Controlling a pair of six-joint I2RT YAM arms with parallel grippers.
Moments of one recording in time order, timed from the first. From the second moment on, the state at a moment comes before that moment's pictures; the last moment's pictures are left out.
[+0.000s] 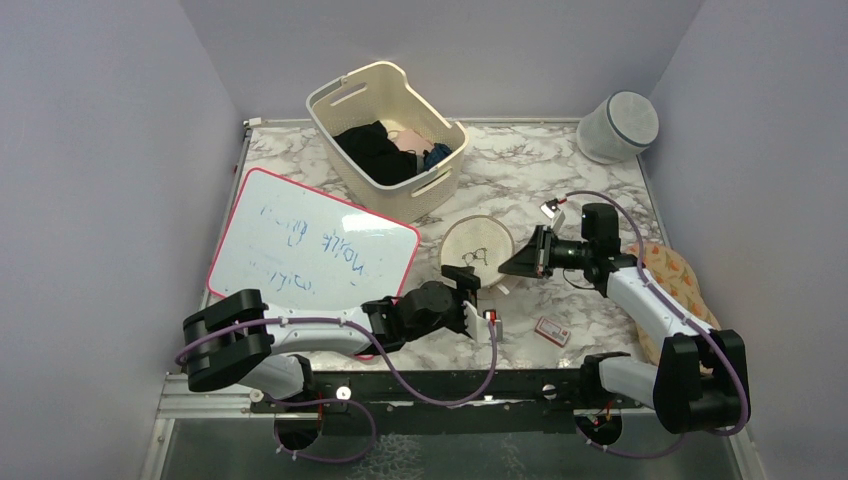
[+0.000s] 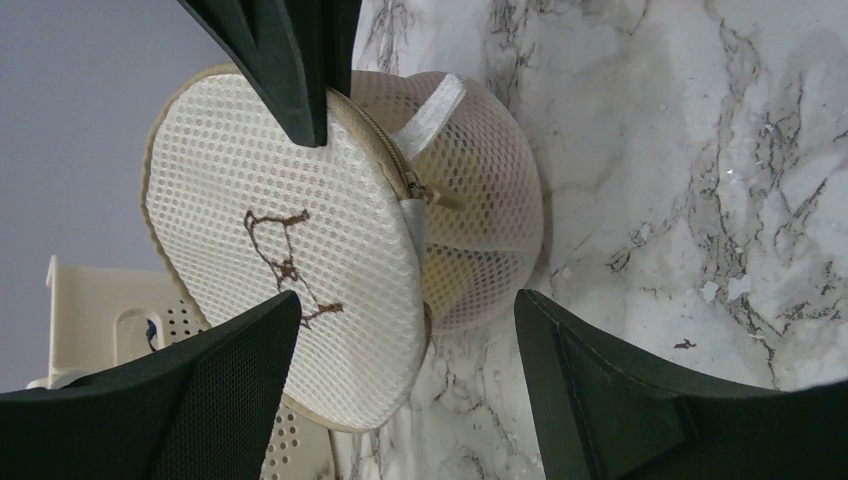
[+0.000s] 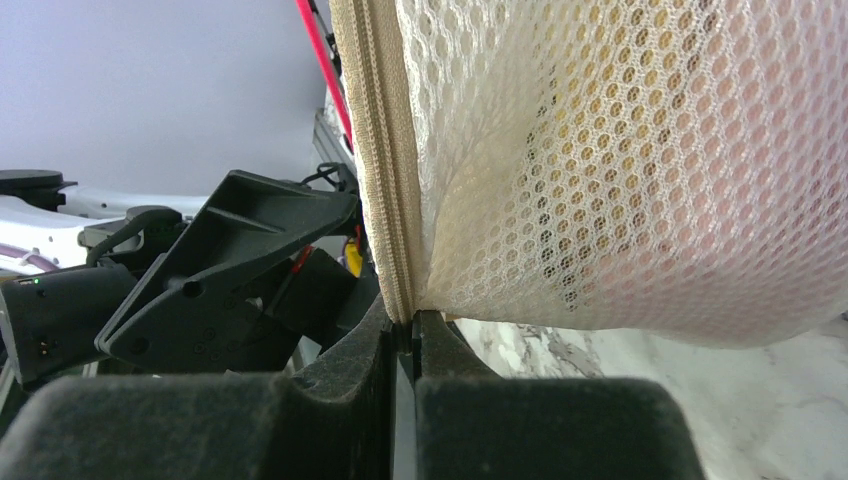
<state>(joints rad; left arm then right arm) -1.24 1.38 0.61 0.39 -0.19 0.81 0.10 1.17 0.58 -0.11 -1.05 0.57</state>
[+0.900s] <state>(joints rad) -1.22 1.41 0.75 0.32 -0.34 0.68 0.14 1.25 0.81 -0.30 -0.87 0.38</state>
